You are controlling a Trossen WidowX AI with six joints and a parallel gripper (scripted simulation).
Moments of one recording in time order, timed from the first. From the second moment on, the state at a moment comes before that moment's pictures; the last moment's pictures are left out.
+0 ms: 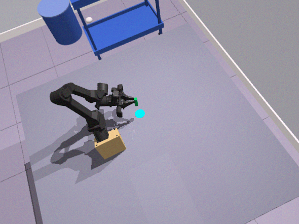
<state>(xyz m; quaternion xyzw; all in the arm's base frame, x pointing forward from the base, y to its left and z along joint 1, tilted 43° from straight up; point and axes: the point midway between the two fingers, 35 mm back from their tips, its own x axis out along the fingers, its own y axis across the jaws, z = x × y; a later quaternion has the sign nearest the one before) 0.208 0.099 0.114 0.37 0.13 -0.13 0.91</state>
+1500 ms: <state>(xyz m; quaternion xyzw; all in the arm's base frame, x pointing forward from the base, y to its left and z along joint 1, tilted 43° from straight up) 0.205 0.147 0.068 0.36 0.14 -0.13 0.91</state>
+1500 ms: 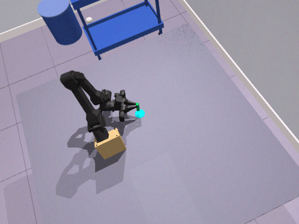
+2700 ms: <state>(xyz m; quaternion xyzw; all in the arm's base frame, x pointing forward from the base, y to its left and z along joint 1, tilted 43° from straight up) 0.203 0.173 0.034 0.36 0.14 -0.13 0.91</state>
